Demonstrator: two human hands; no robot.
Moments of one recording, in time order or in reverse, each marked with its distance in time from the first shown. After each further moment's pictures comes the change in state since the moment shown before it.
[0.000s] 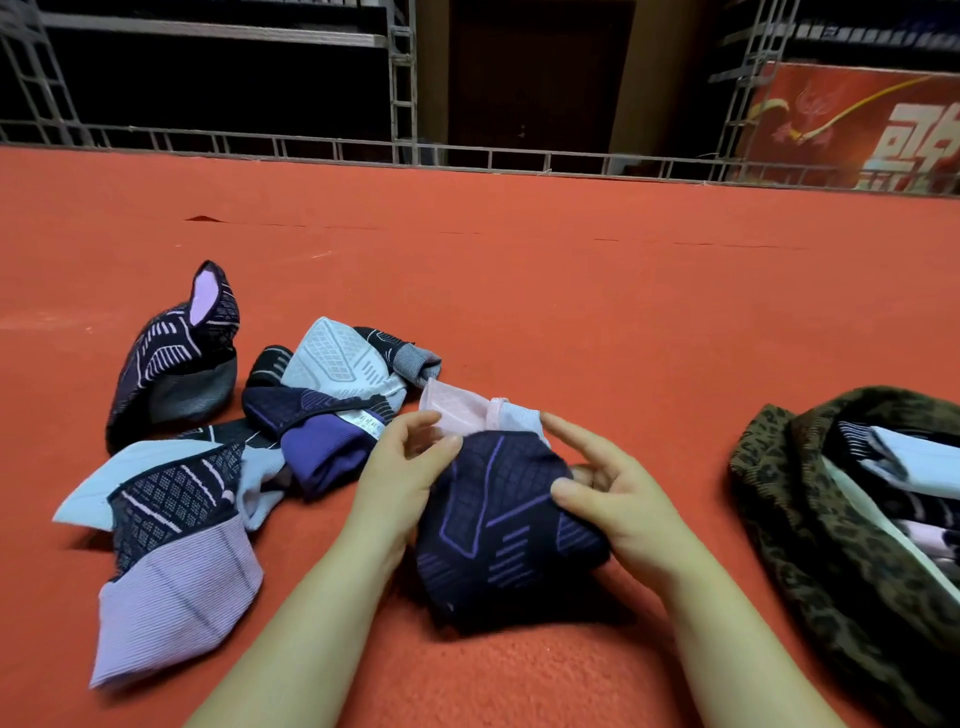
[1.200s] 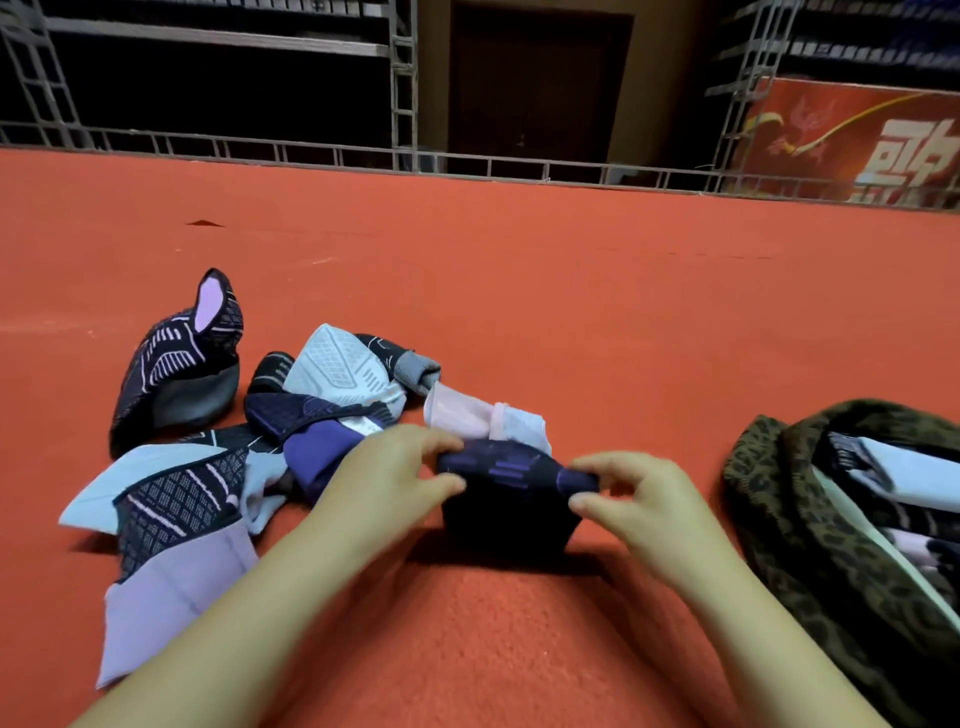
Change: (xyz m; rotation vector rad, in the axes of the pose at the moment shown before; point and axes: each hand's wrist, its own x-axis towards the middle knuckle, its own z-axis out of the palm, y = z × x) left_hand -0.011 0.053 -0.018 0.993 -0.220 0.431; right_hand -0.005 -0.018 -0.023 -1.028 0.243 -0.151
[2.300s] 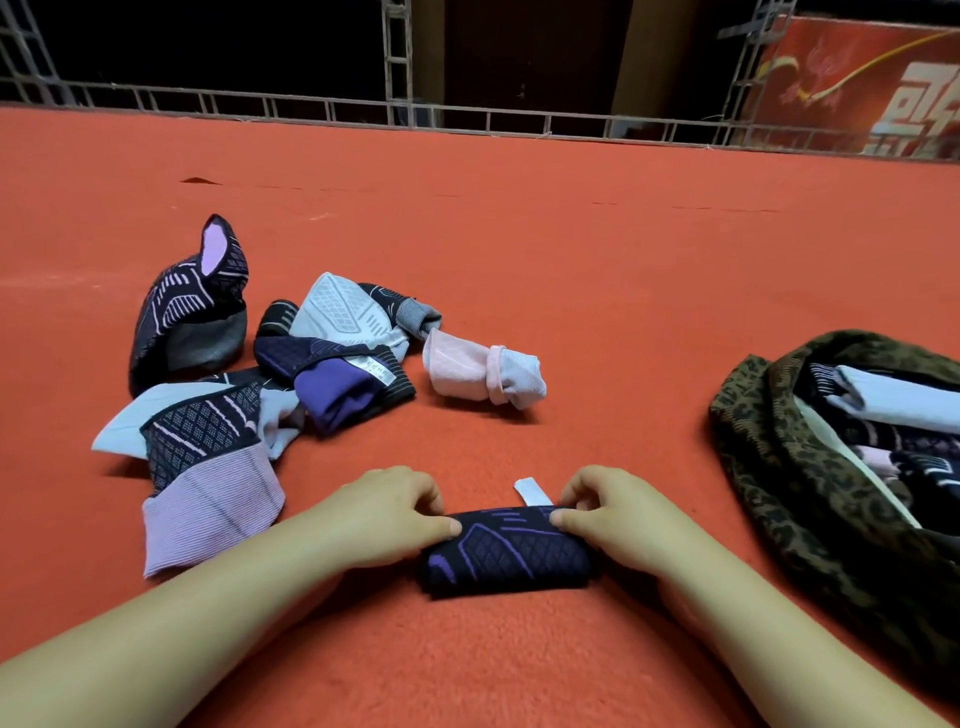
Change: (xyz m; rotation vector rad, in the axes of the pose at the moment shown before) left_hand -0.061 -0.023 0.028 0.188 -0.551 -0.177; right_hand -0.048 0.016 0.032 -0.172 -0.356 0.299
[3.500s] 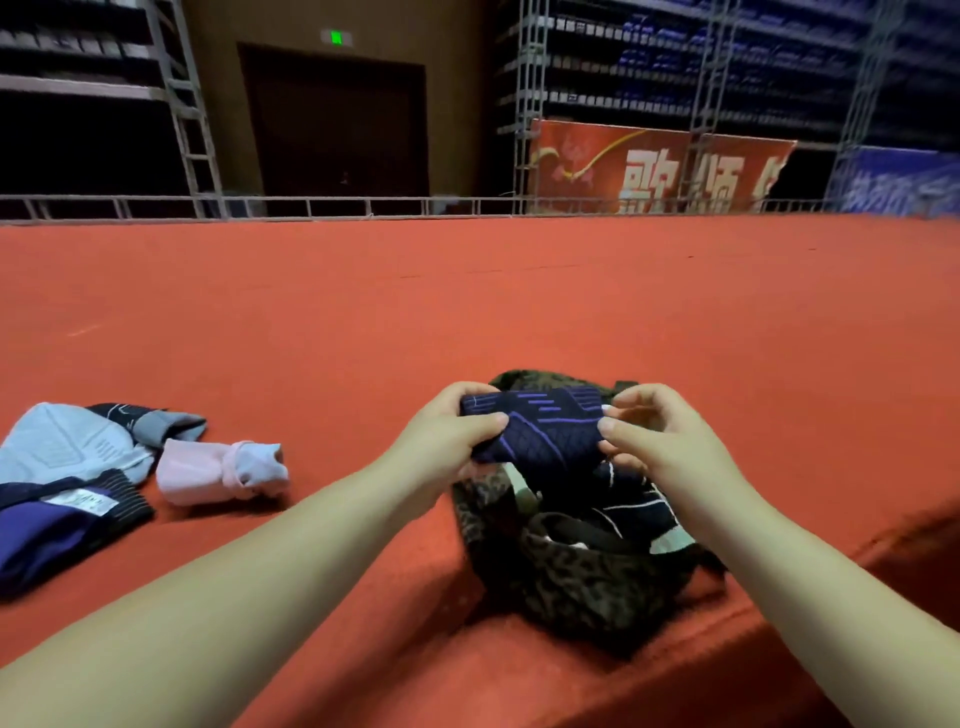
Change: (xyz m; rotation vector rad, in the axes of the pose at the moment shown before) left_hand 0.045 0.318 -0.002 -1.240 -0.044 0.338; right_hand -0.153 0.120 -0.201 0.801 0.693 0.010
